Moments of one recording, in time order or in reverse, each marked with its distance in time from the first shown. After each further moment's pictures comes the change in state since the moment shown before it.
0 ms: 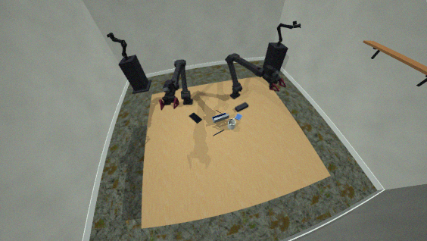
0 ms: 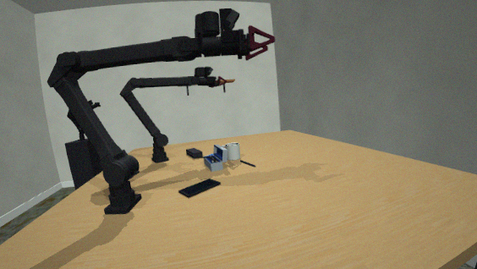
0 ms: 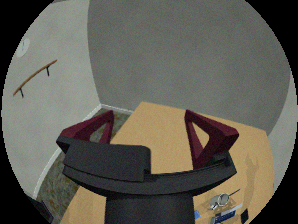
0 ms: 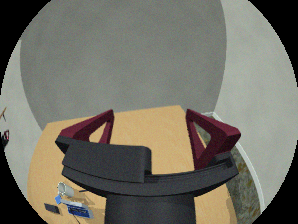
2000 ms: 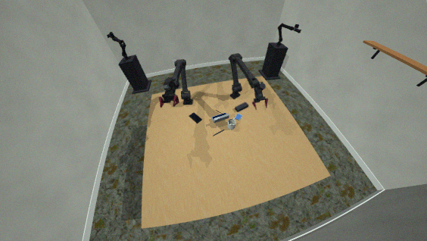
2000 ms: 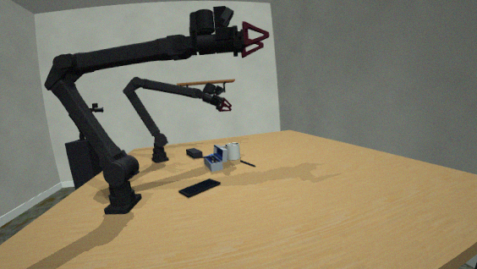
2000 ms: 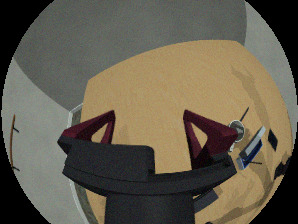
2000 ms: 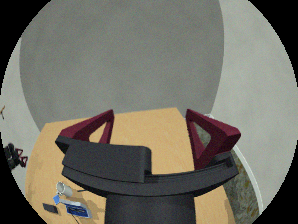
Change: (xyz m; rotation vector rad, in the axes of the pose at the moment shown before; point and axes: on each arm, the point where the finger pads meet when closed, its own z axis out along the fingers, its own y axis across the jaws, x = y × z) left arm 0.192 -0.146 -0.028 0.507 0.337 0.395; right arm -0.012 -0.001 -0.015 0.020 -0.020 -0.025
